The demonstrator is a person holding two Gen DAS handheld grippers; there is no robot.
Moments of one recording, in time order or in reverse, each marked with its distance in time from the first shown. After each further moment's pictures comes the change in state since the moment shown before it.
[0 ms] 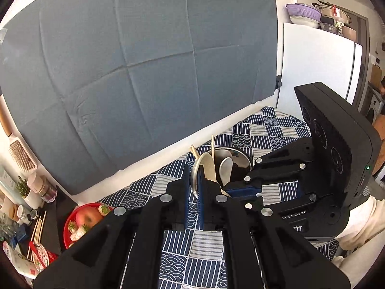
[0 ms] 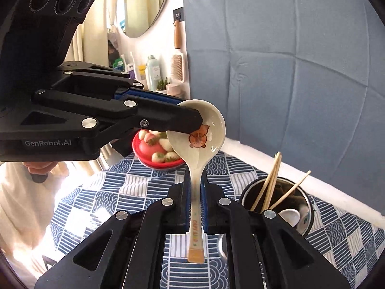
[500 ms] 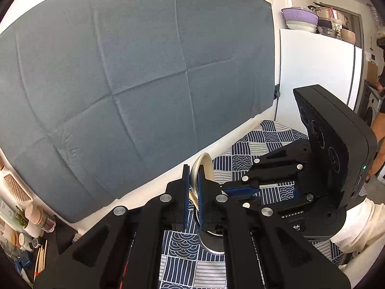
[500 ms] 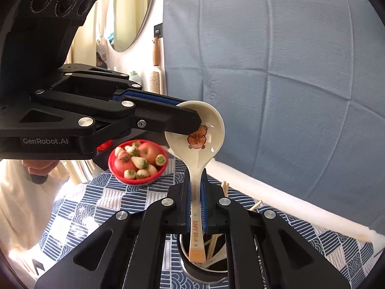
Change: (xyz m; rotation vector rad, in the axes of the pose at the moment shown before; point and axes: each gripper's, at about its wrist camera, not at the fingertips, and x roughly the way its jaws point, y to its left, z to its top) left arm 0.033 -0.007 0.053 0.052 -0.055 -0.010; right arm -0.009 -0.058 0.018 -0.005 -0.074 -0.055
